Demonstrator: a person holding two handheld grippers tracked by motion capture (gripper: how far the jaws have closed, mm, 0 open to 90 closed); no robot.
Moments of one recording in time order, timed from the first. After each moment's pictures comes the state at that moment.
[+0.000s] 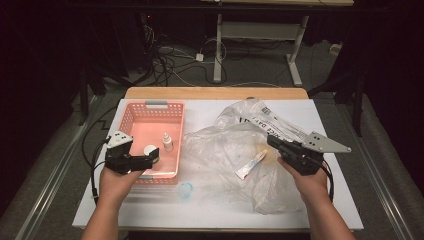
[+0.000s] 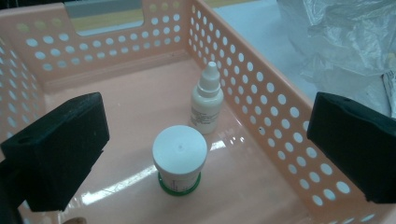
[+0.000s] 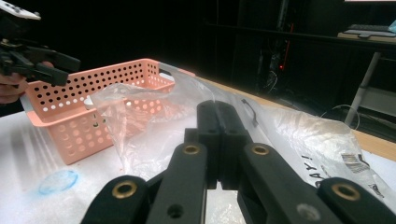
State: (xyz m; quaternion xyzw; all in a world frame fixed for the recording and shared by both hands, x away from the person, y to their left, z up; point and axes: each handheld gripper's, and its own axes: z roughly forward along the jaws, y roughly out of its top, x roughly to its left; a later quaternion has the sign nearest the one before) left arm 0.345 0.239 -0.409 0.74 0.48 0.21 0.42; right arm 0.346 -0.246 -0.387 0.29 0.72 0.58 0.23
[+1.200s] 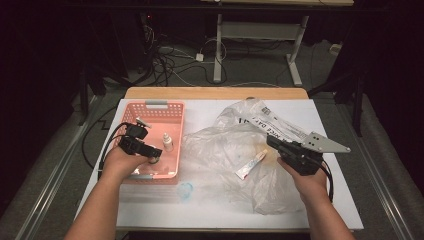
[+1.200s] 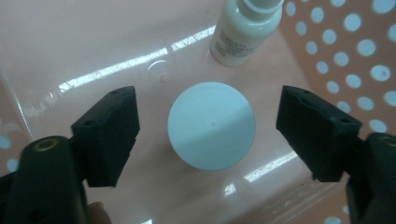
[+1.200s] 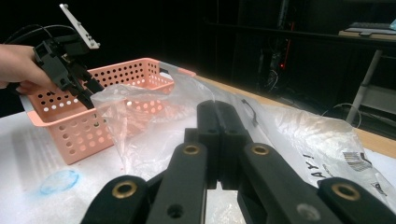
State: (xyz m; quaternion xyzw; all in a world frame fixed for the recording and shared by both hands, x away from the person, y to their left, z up) left arm 0.417 0.228 -0.422 0.83 0.52 0.05 0.20; right arm 0.346 -0.245 -0.388 0.29 0.73 0.58 0.23
